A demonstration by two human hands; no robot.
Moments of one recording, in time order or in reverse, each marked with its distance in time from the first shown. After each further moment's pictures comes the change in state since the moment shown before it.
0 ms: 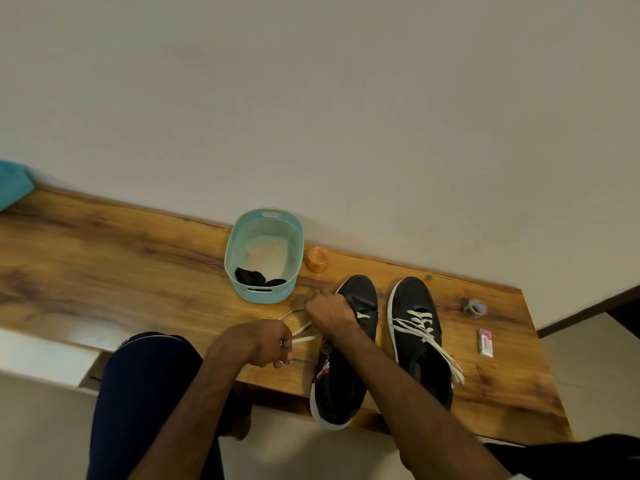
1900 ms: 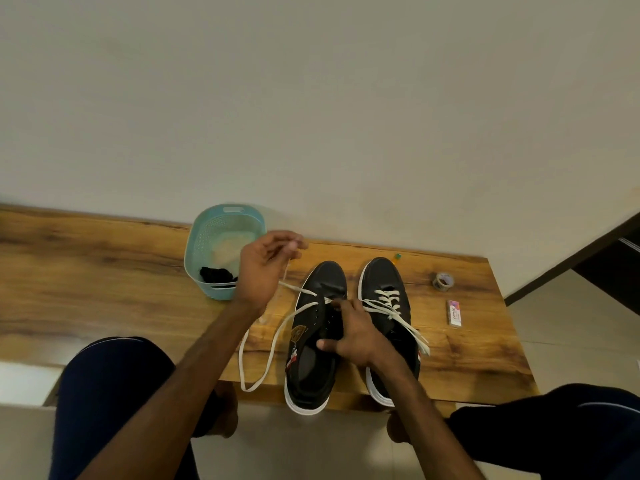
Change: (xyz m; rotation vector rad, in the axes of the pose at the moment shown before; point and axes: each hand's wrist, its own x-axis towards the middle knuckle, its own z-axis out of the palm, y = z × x) left_hand 0.041 0.073 -0.018 -0.955 0.772 0.749; right_hand -0.120 0.045 0.013 1.096 -0.104 0.492
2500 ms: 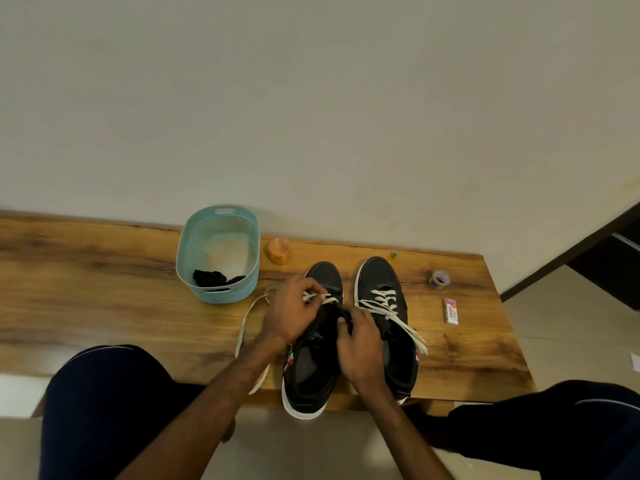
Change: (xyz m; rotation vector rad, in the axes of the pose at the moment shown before) left_hand -0.029 -0.064 0.036 0.720 -0.177 -0.033; right_hand -0.018 0.003 0.031 0.190 0.560 0.006
